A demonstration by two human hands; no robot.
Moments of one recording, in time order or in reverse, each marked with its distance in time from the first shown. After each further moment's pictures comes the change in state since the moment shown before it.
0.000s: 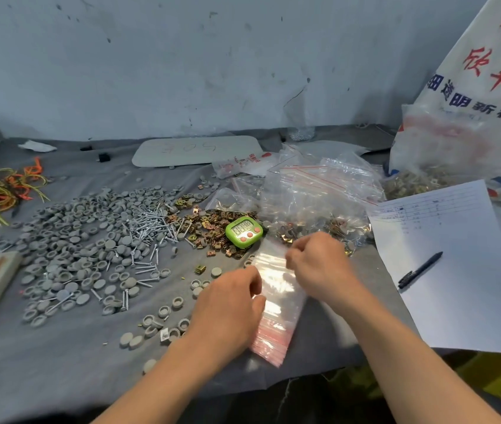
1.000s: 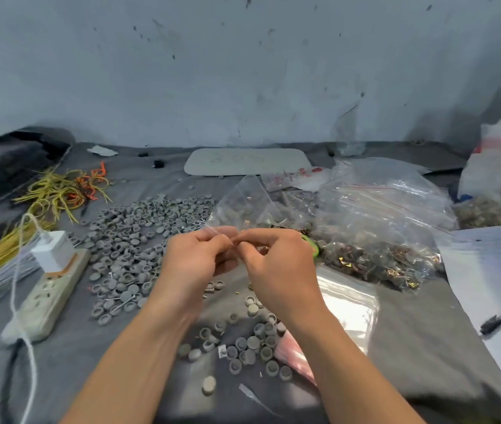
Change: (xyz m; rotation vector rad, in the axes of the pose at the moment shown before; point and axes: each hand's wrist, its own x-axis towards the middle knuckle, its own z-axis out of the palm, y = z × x) left_hand 0.035 -0.065 -0.104 -1.156 0.230 -0.484; right_hand -0.010 -0.110 0.075 0.447 0.045 -0.391
